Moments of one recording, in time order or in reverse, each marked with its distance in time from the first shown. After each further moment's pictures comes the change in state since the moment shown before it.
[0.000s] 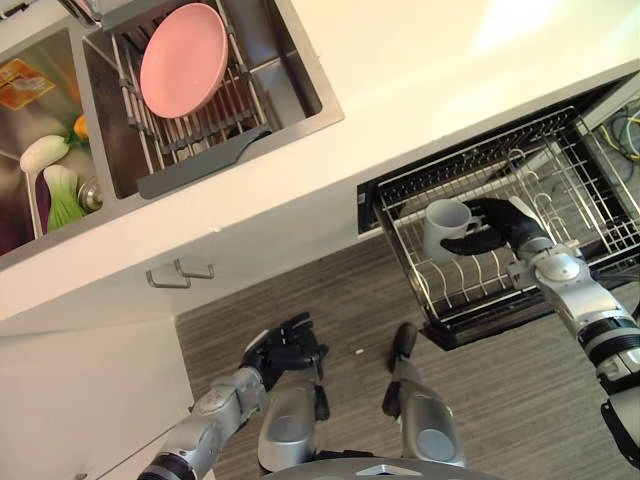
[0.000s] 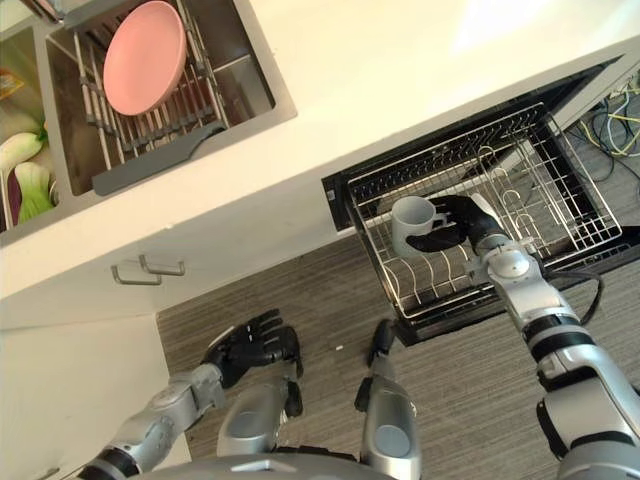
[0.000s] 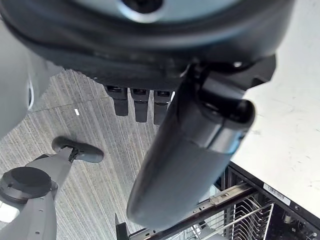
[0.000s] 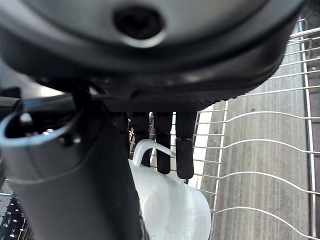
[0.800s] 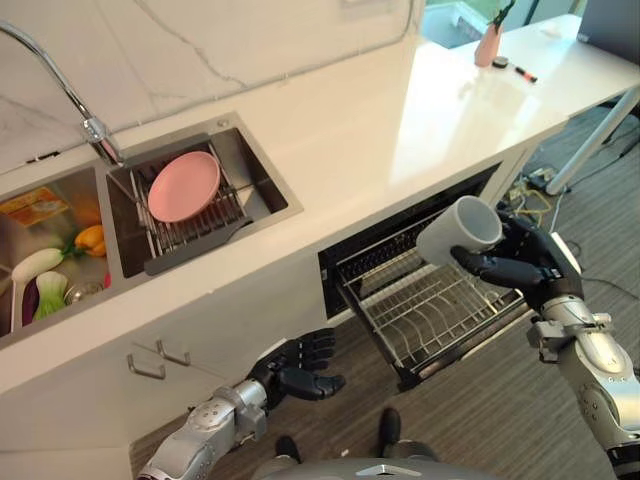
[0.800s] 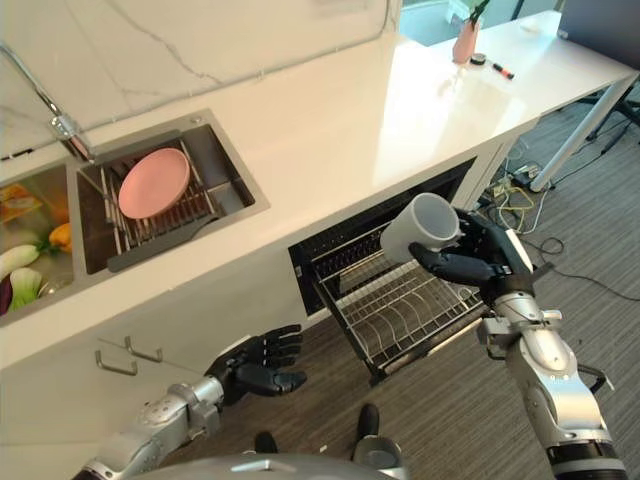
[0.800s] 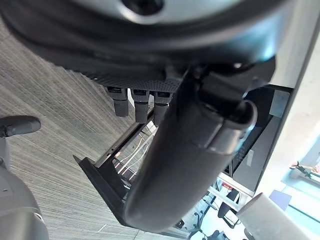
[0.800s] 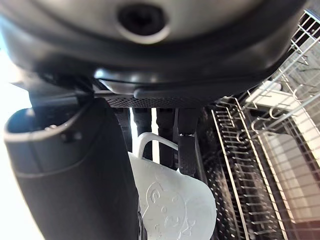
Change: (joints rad) left arm 0.115 0.101 -0.016 -0.266 0.142 0.056 -0.104; right arm 0.702 0.077 -0.469 -0.671 0.287 -0.111 0.002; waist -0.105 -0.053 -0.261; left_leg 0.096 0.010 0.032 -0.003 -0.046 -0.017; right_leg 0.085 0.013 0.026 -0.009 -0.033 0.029
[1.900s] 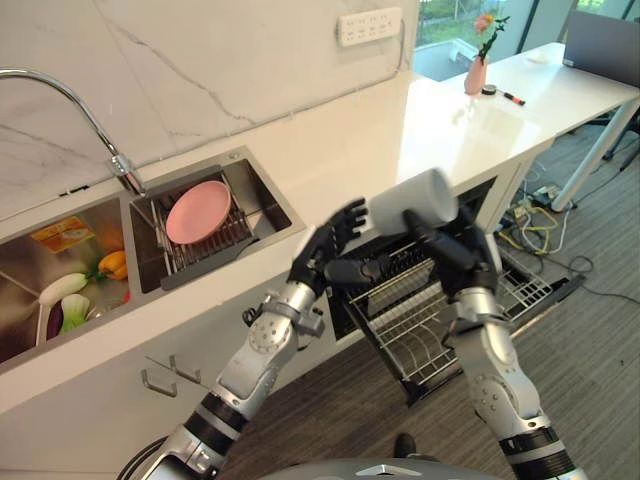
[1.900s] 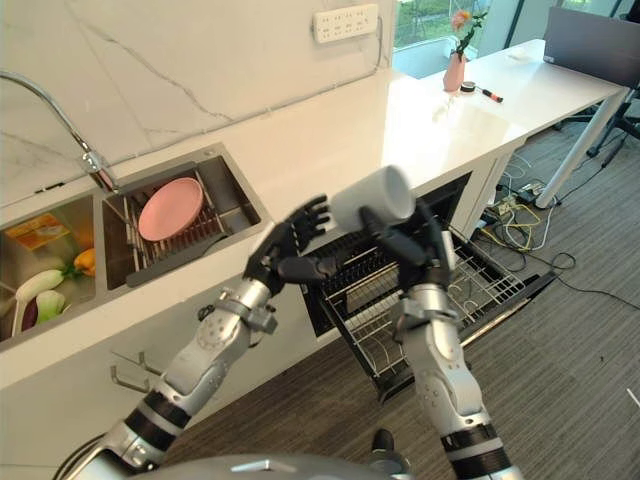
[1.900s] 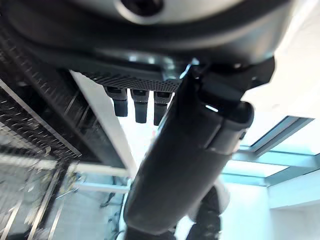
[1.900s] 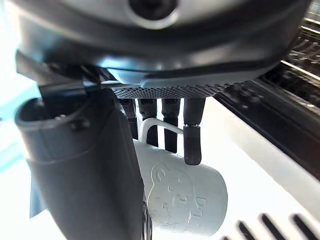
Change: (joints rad) left arm -0.345 -0.229 -0.089 -0.072 0.189 -0.141 0.239; right arm -0.135 0.461 0.136 -0.094 0.123 -0.184 -0.354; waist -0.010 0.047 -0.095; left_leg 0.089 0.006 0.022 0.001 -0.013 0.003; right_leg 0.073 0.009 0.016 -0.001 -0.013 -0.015
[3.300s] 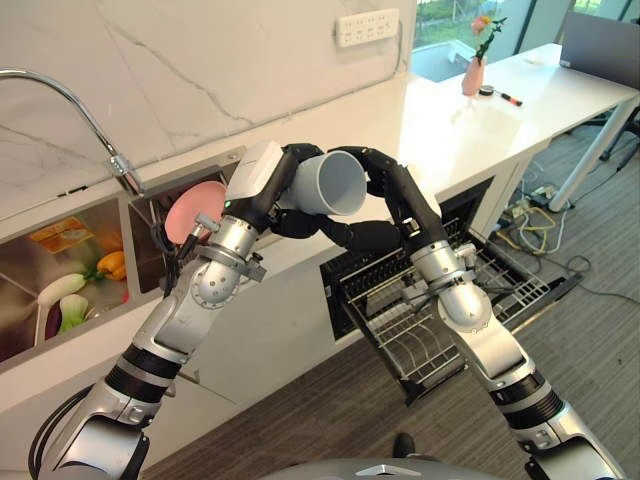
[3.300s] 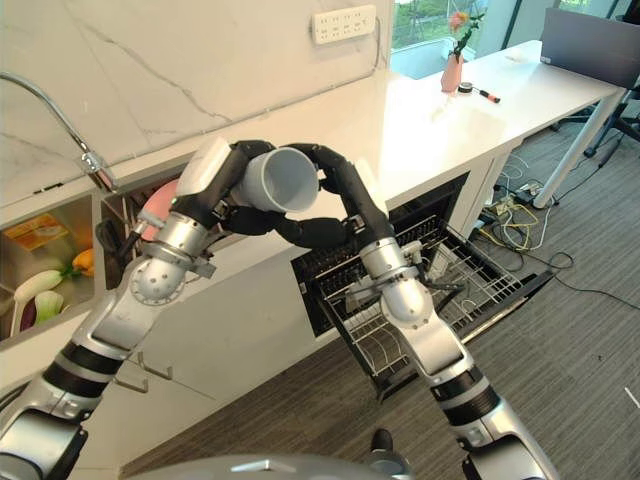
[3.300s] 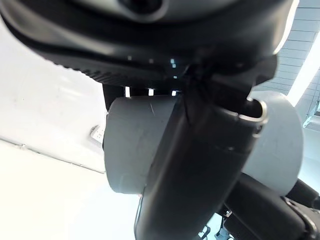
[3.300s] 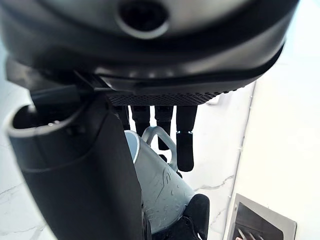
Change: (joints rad) left arm -0.213 0.323 0.233 -0.137 0.695 -0.027 0.097; right arm -0.268 -0.122 0.277 -0.045 -0.629 0.106 0.175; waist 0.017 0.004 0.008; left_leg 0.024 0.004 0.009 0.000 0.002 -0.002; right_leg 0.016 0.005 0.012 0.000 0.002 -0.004
